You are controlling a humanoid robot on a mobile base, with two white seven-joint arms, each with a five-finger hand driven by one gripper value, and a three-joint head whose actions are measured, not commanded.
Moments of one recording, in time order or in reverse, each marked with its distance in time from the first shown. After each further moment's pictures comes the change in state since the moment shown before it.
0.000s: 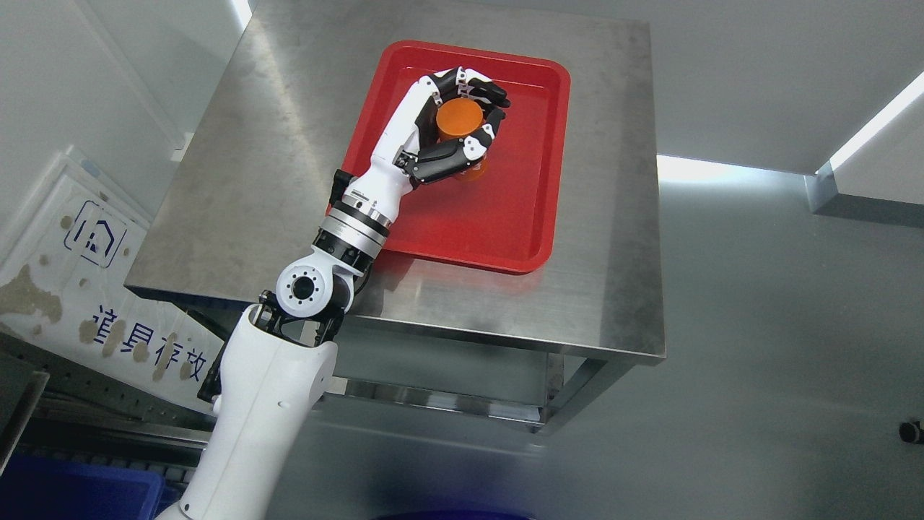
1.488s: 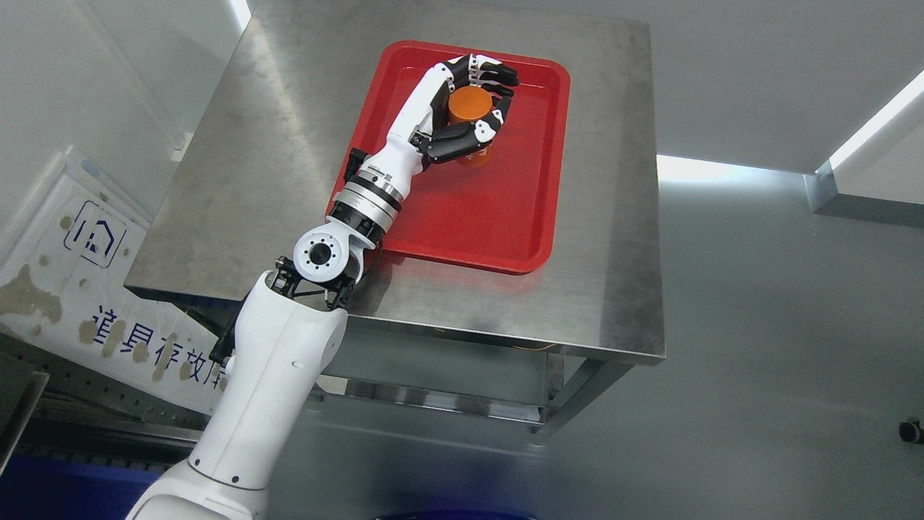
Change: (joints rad) left arm -0.121 0.000 -0.043 0.175 -0.003 -0.009 0.008; right arm 0.000 0.000 0.000 0.000 0.000 0.004 0.001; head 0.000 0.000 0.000
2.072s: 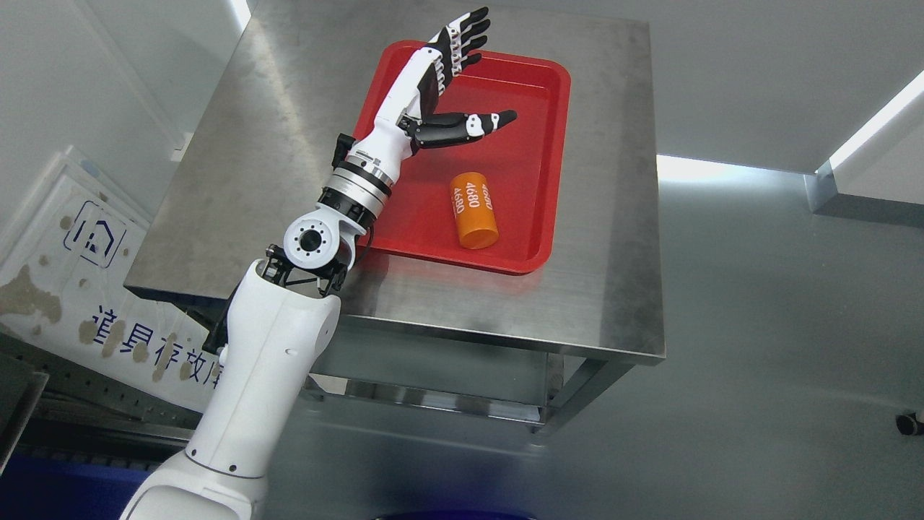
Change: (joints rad) left arm -0.028 0.000 0.062 0.001 0.001 0.003 0.009; right arm 0.000 0.000 0.000 0.000 0.000 -0.003 0.000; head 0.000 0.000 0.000
